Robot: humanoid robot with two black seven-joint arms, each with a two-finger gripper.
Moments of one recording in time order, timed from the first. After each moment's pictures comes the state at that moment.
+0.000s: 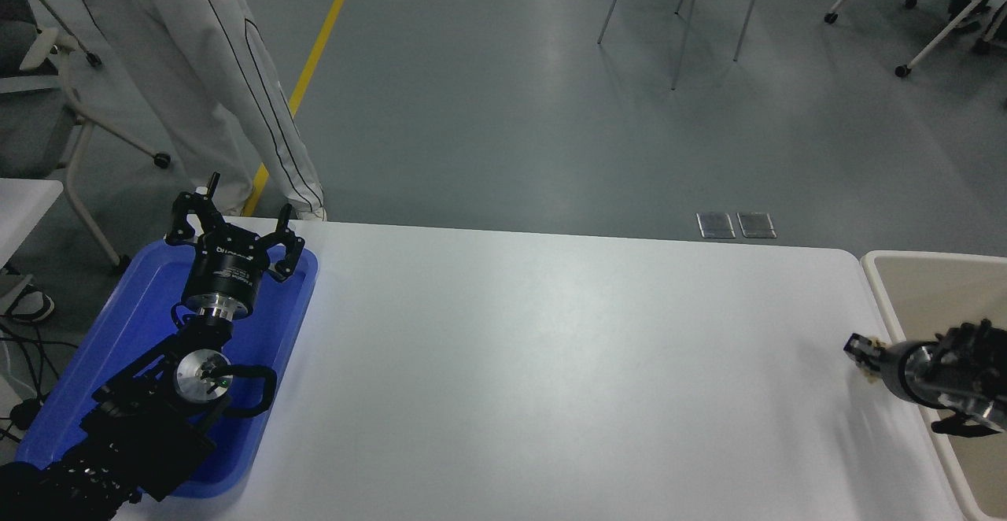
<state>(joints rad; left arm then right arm) -0.62 0.18 -0.87 -0.41 -0.09 -0.57 -0.51 1.16 -0.65 -0.88 0.96 -0.29 -0.06 -0.05</state>
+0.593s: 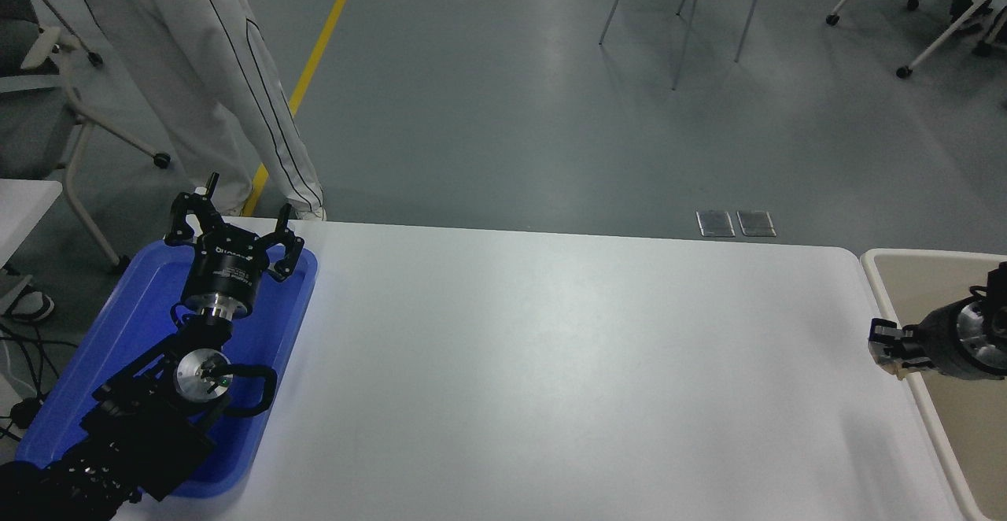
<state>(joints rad) -0.62 0.18 -0.87 -0.41 -0.09 -0.57 -0.51 1.83 -0.71 -1.36 1.38 -0.35 0.29 -0.04</state>
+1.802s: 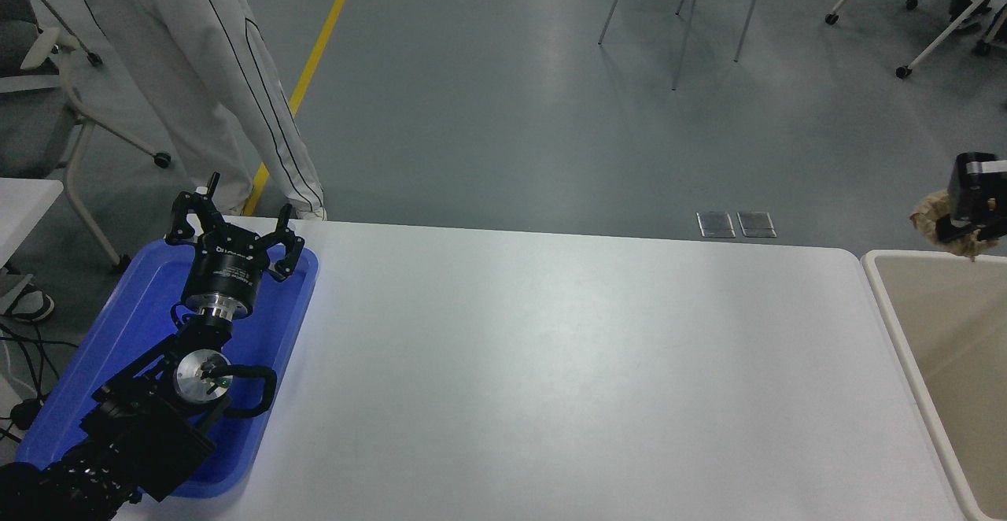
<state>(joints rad) -0.62 0.18 -0.87 -0.41 -0.09 -0.57 -0.51 2.60 -0.76 -1.59 1.52 -0.34 0.78 -0.04</state>
